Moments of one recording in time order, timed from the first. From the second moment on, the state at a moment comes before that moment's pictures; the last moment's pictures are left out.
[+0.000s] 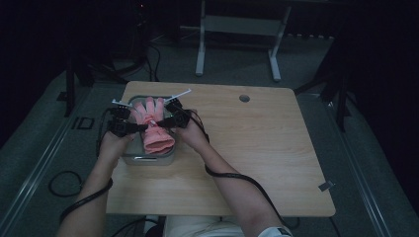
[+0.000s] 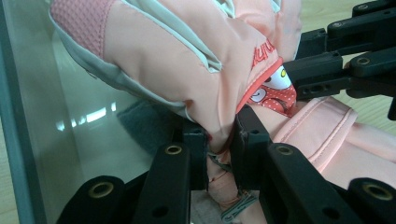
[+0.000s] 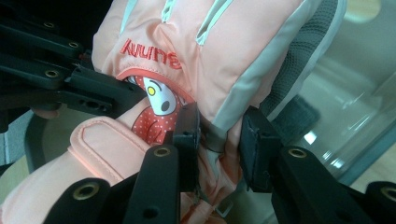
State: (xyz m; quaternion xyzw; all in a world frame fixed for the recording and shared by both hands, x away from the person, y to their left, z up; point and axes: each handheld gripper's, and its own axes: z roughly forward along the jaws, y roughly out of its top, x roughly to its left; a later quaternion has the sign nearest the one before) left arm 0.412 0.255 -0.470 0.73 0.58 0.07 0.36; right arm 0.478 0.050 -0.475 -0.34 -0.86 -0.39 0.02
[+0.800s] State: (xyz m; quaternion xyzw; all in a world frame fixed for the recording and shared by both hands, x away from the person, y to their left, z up) left arm 0.412 0.257 -0.486 0.72 0.60 0.11 0.33; right arm 0.483 0.056 -0.478 -0.36 -0.86 -0.37 0.00
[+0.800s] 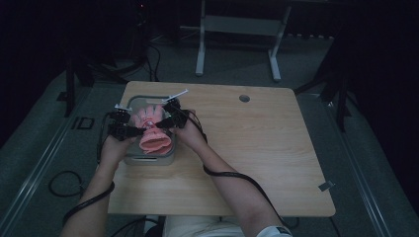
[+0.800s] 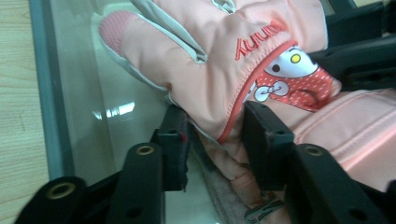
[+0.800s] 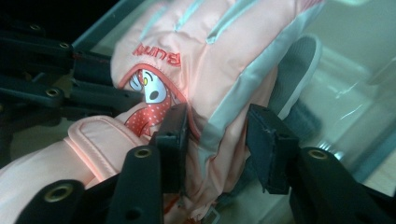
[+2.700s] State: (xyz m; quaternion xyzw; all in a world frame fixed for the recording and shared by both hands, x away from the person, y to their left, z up) left arm 0.372 0.216 -0.432 0.75 0.50 0.19 0.40; right arm 0.457 -0.018 -0.437 -0.29 -0.85 -0.44 0.00
